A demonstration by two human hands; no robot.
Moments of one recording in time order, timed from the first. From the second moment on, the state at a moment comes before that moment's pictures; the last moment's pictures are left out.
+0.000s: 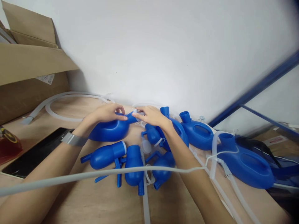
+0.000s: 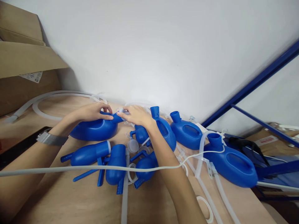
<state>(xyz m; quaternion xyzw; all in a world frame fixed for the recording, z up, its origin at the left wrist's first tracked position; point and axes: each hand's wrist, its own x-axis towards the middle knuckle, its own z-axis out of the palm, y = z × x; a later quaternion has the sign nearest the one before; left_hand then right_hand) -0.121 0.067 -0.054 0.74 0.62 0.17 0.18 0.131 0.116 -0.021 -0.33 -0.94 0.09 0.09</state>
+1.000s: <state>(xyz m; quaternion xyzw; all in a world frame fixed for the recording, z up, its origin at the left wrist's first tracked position) -0.118 0.065 -0.057 0.73 0.64 0.18 0.16 0.127 0.127 -0.012 -0.29 -0.94 0.17 0.04</state>
